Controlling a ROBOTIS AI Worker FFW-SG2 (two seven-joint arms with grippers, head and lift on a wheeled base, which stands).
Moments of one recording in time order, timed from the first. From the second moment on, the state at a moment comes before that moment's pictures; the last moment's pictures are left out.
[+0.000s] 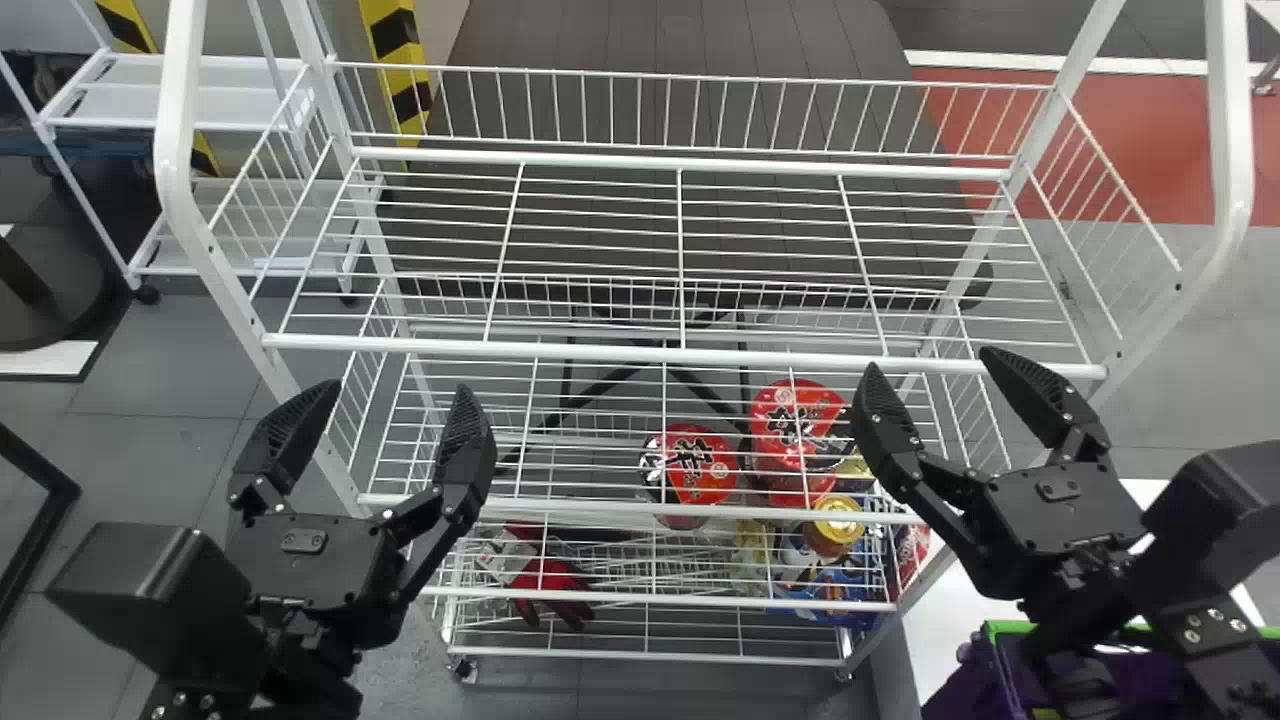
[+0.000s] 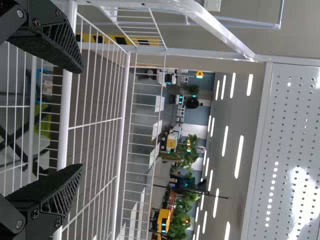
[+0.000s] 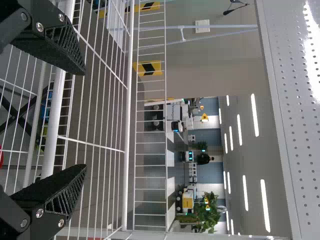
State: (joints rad) left arm 0.73 0.18 -0.16 -2.27 0.13 -0.01 0.12; right arm 0.65 -0.14 0.01 -2.27 -0.15 0.12 0.13
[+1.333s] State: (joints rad) left arm 0.72 0.18 -0.17 -2.25 0.09 -0.04 0.20; right arm 0.64 -0.15 0.02 -2.28 -0.14 0.16 0.13
